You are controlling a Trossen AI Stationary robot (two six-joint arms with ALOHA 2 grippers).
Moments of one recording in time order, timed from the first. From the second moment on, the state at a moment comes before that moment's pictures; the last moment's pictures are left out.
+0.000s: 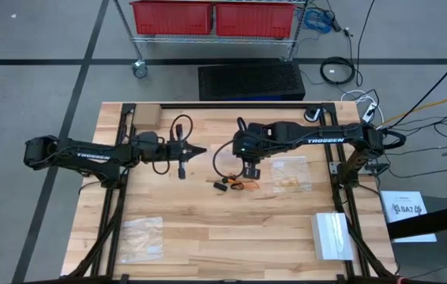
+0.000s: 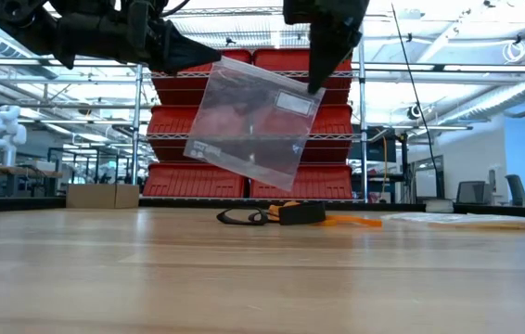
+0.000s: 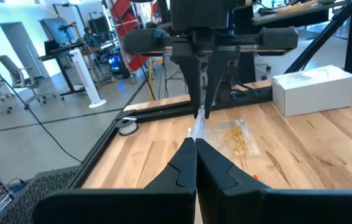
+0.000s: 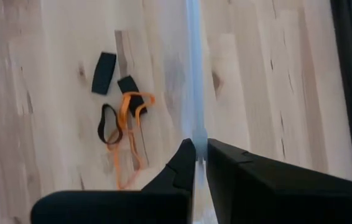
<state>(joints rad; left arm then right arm) 0.17 1.07 0.44 0.60 0.08 0.25 -0.04 1.72 1.61 -1.08 0.19 0.07</state>
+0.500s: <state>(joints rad) 0.17 1.07 0.44 0.60 0.07 0.25 0.00 1.72 1.61 -1.12 0.21 0.07</state>
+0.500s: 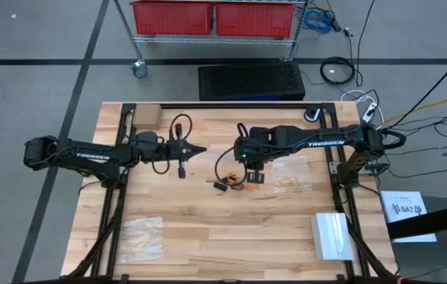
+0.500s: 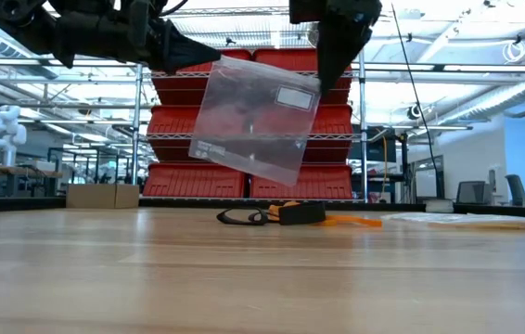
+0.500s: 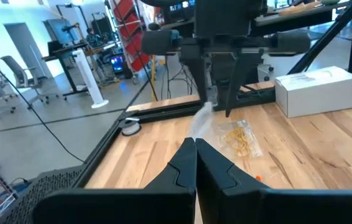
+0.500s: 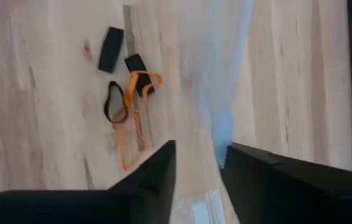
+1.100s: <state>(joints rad) 0.17 1.07 0.44 0.59 0.07 0.25 0.02 1.74 1.74 -0.93 0.21 -0.05</state>
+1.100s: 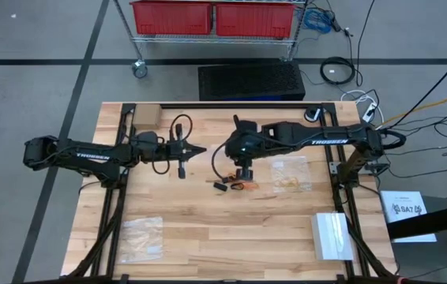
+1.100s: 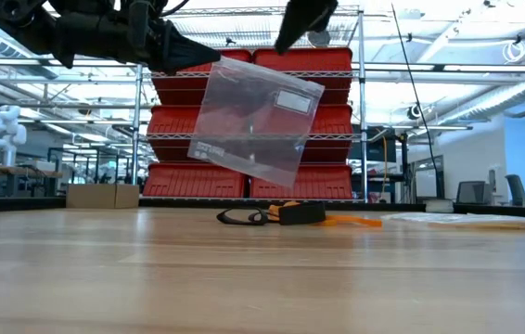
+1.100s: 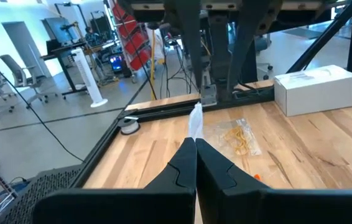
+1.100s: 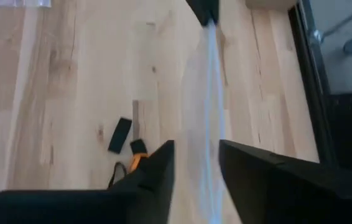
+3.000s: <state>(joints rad) 0.17 1.07 0.44 0.53 0.07 0.27 -0.04 1.80 1.28 -0.12 0.22 -0.08</state>
